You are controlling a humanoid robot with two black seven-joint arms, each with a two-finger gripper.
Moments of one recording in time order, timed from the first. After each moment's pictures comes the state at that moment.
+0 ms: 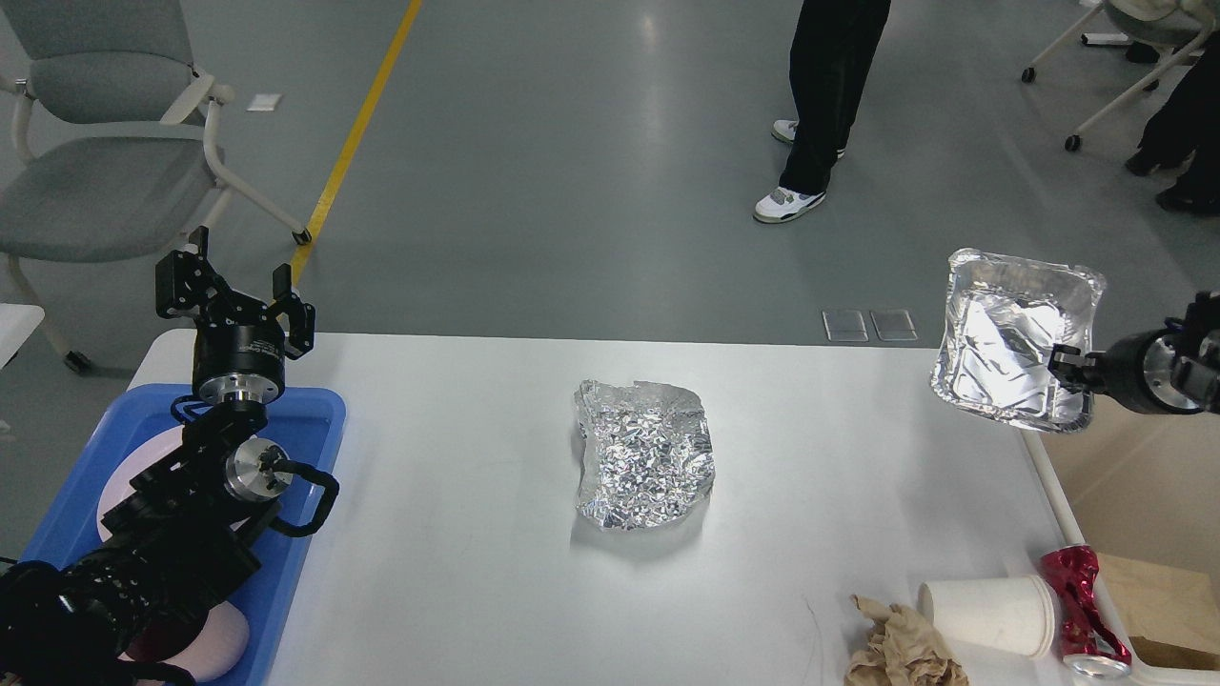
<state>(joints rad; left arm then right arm) -0.73 0.17 -0.69 -0.35 -0.15 -0.27 -0.76 1.27 -0.44 -1.52 0.52 0.12 0.28 0.30</state>
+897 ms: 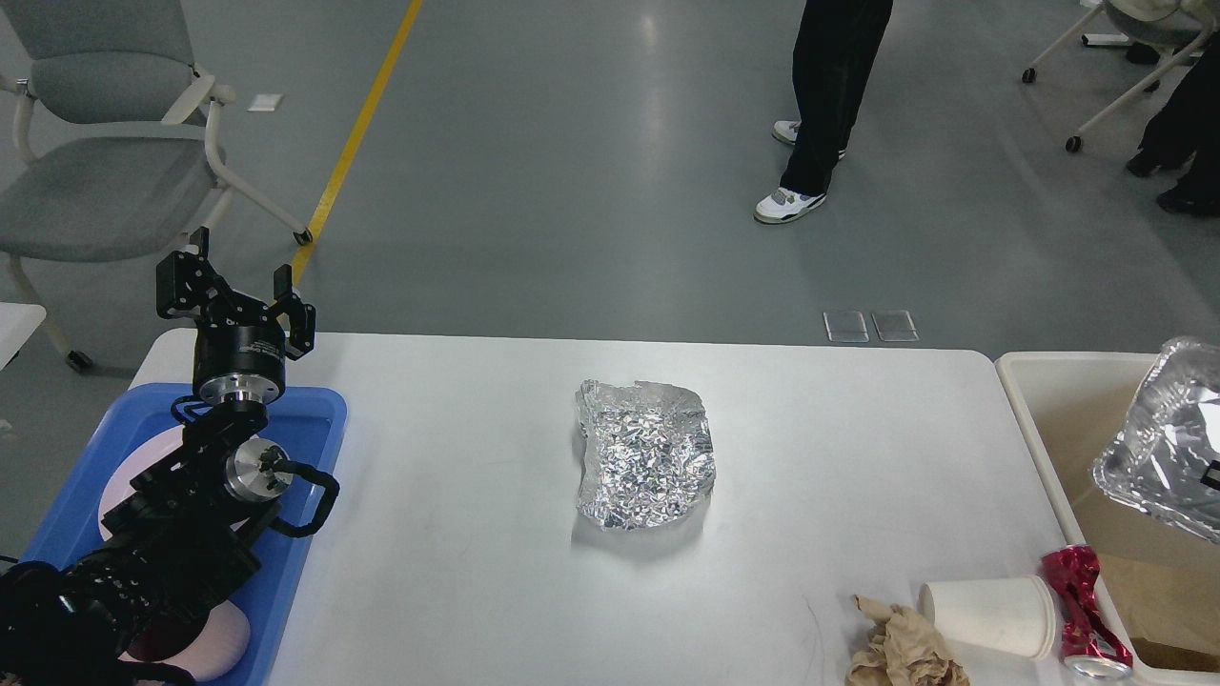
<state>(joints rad) -0.73 0.17 -0.69 -0.35 -0.15 -0.27 -0.76 0.65 -0.48 -1.29 -0.01 0.24 0.09 -0.08</state>
